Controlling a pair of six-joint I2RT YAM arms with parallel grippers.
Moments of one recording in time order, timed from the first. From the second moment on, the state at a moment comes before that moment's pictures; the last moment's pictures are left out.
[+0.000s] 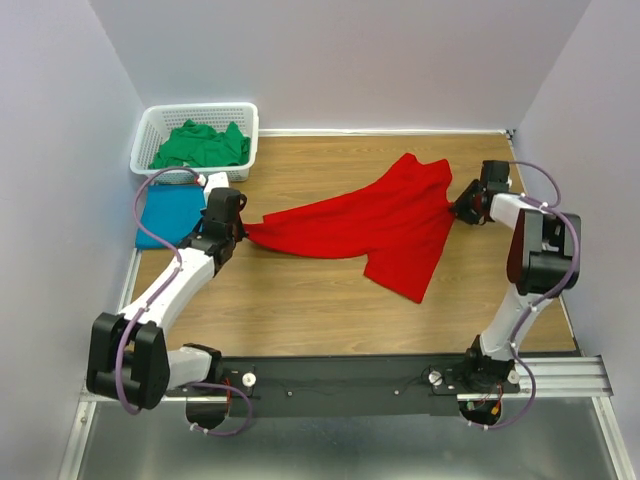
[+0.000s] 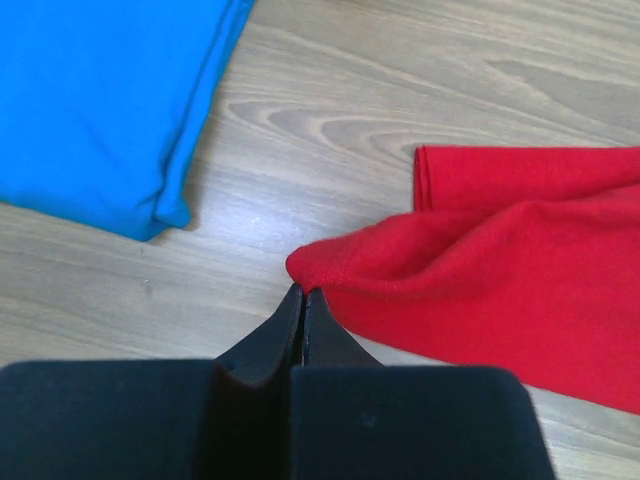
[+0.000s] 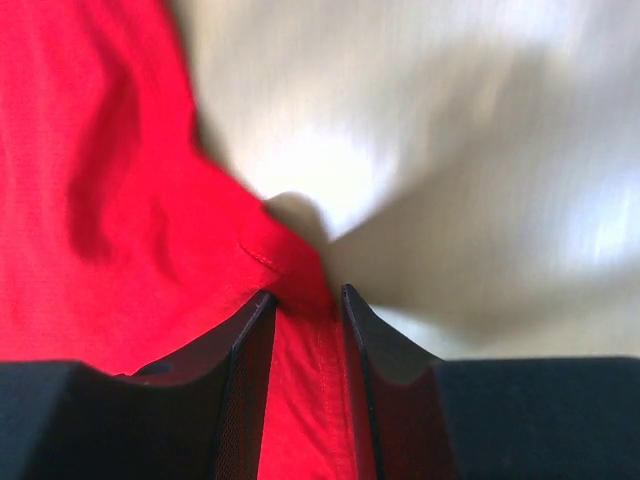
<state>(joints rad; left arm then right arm) -0.26 1.20 0.78 -0.24 -0.36 -0.39 -0.13 1.86 1.10 -0.17 -0.06 0.57</state>
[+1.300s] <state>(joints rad) -0.26 1.30 0.88 -0.20 -0.20 -0.35 0.15 1.44 0.80 -0.54 0.13 0.58</state>
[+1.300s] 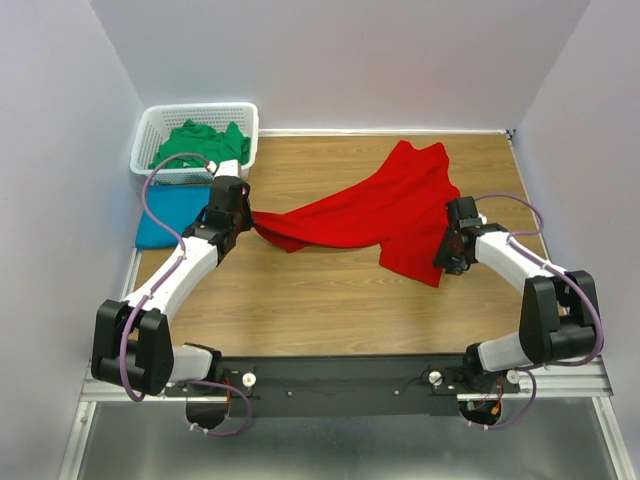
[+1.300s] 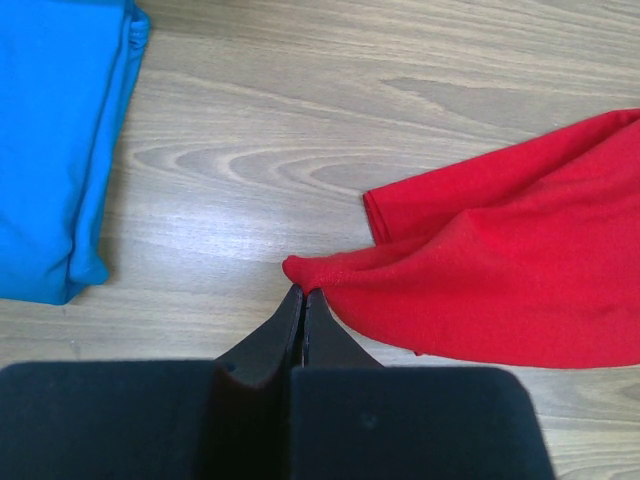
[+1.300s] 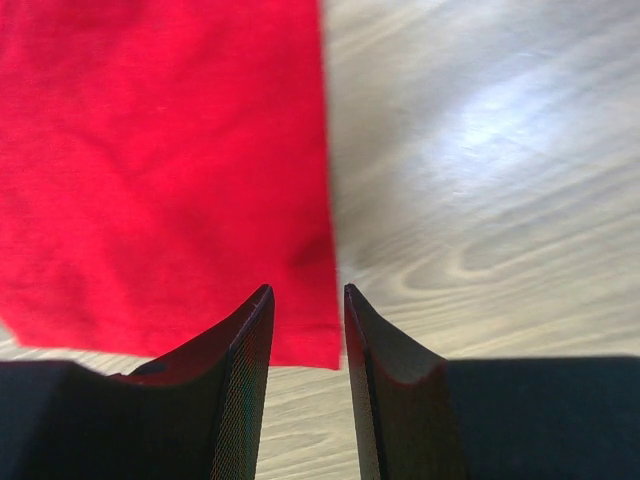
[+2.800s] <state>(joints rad) -0.26 1.30 0.88 -0.20 -0.20 -0.35 0.15 1.53 0.82 -0.51 0.18 0.61</state>
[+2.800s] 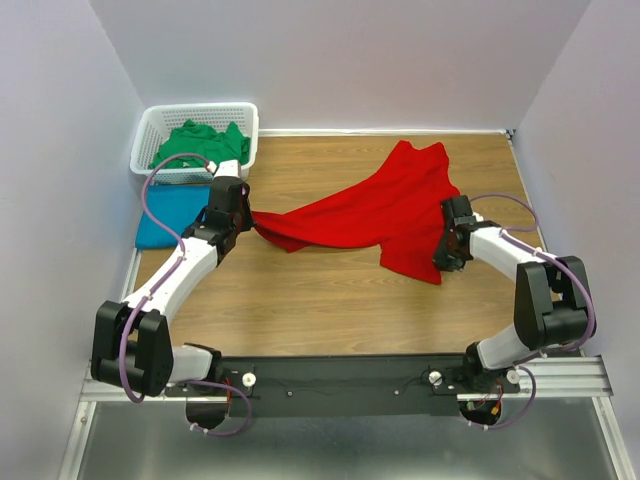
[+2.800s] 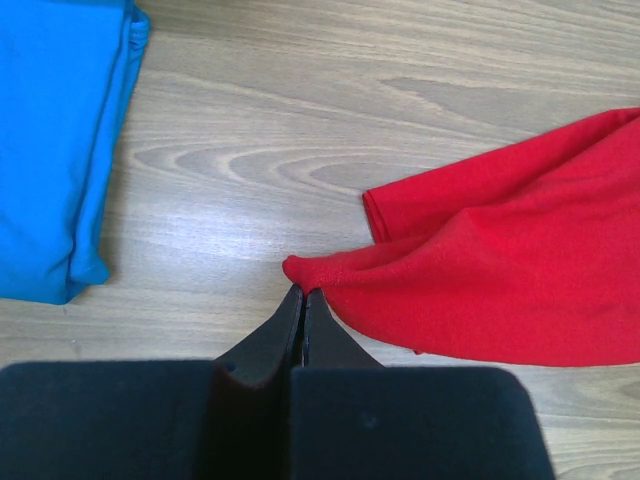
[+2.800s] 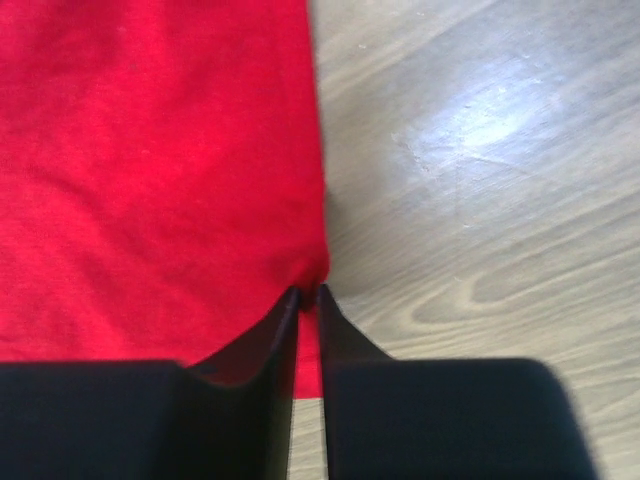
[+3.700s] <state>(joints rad) -0.26 1.65 1.94 -0.50 -0.20 -0.31 0.00 1.54 1.86 -0.51 0.40 0.37</state>
